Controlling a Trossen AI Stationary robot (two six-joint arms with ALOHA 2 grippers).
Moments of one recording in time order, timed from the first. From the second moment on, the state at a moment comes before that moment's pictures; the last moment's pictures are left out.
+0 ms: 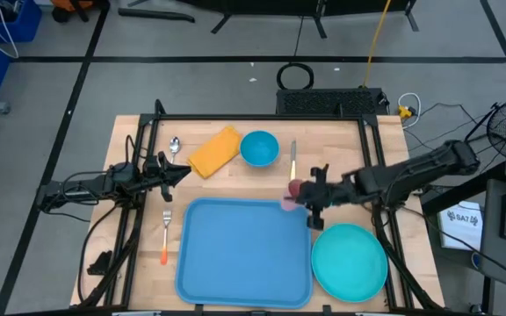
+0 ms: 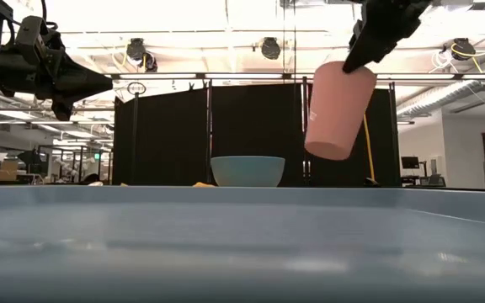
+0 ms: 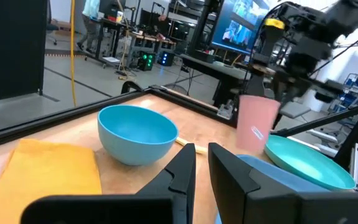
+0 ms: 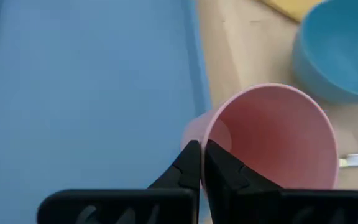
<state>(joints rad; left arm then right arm) 0.09 0.03 0.03 0.00 -0.18 -0.31 0.26 1.26 0.98 -0.62 0.24 0.32</state>
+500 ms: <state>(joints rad) 0.09 0.03 0.03 0.00 -0.18 -0.31 0.32 1.44 1.01 -0.66 0.18 0.38</state>
